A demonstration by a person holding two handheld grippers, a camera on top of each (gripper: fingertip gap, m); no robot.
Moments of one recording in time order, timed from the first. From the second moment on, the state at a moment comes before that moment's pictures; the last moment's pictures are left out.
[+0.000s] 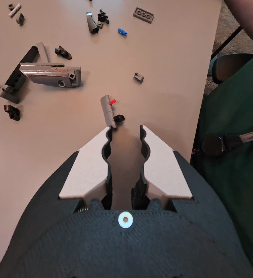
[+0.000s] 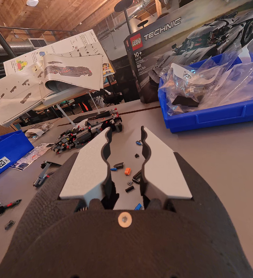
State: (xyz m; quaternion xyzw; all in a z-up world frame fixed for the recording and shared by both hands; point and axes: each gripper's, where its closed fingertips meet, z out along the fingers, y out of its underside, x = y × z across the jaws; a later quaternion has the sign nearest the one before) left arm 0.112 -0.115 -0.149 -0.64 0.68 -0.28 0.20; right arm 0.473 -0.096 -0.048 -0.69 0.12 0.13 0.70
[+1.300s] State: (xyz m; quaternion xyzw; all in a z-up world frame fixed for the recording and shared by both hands) left arm -0.252 0.037 -0.026 -0.80 0.49 0.07 0.35; right arm 0.470 -0.077 -0.079 -0.76 0.12 0.10 0.63
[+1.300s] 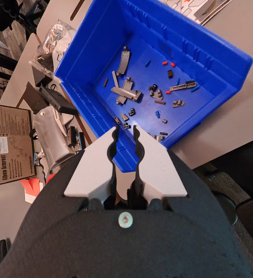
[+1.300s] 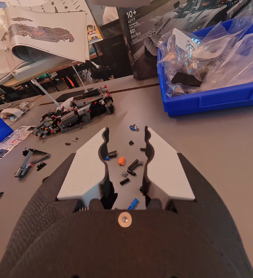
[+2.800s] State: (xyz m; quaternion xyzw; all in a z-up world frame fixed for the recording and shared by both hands) left arm -0.245 0.053 -0.069 -0.78 0.53 0.01 0.34; right arm 0.470 -0.071 -0.088 -0.78 0.12 0.10 0.61
